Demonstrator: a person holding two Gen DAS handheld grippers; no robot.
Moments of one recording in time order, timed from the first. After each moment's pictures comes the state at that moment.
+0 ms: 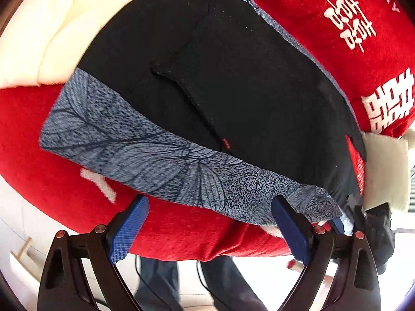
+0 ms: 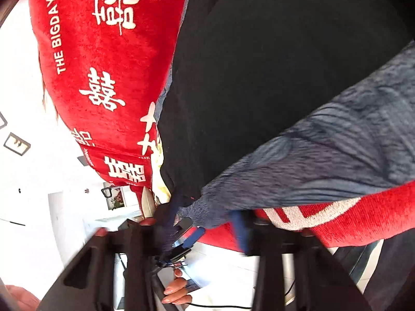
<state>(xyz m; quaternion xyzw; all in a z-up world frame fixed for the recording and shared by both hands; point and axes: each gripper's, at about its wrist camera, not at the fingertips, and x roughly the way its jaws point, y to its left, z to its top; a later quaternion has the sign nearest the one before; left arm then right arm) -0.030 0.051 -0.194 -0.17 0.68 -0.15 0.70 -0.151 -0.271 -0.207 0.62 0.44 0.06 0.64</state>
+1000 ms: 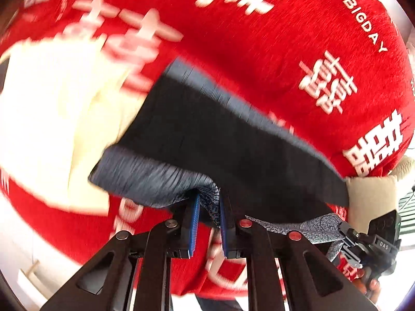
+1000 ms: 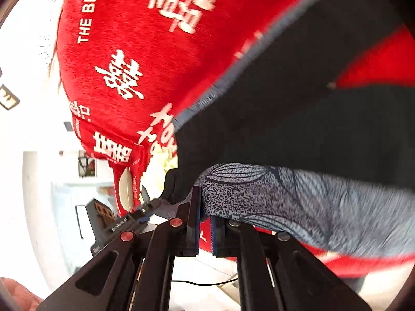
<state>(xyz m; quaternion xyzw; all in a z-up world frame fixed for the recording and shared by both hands) 0.098 0.034 -0.073 -0.16 0.60 -0.13 0.78 -0.035 -0.321 -0.089 0.48 0.50 0.10 0.71</state>
